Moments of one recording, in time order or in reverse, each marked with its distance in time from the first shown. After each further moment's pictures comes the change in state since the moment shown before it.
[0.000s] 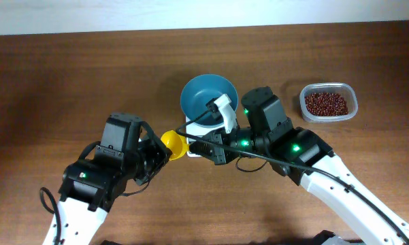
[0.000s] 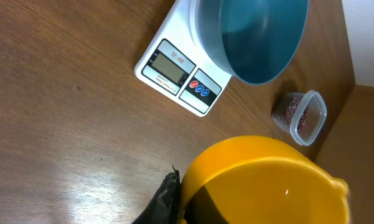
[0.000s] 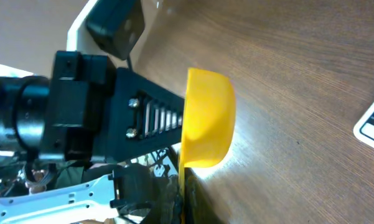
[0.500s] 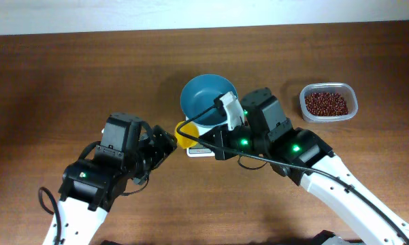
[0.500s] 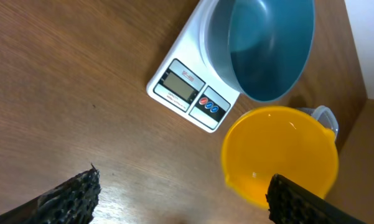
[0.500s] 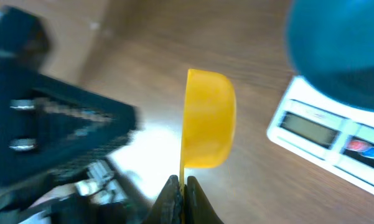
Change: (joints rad) left arm 0.000 0.000 0.000 -0.001 -0.077 0.024; right arm 0.000 0.000 0.000 -0.057 0.271 -0.042
